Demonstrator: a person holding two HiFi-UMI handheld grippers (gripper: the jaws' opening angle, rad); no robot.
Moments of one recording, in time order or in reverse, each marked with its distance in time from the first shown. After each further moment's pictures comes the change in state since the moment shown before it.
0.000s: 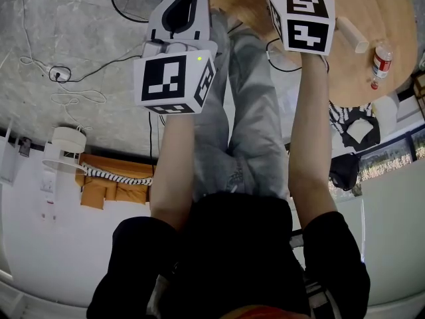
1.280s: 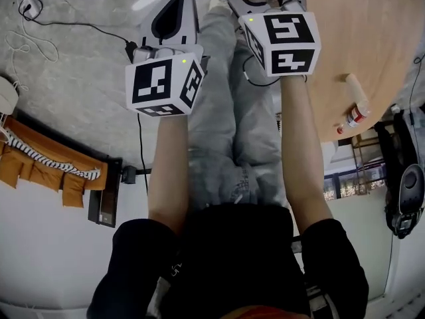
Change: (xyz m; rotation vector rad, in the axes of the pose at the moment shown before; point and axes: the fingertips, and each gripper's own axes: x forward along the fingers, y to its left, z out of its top) left arm -0.139 0.154 -0.099 -0.371 -0.190 0.408; right arm 0.014 0.275 0.038 -0.348 -0.104 0.479
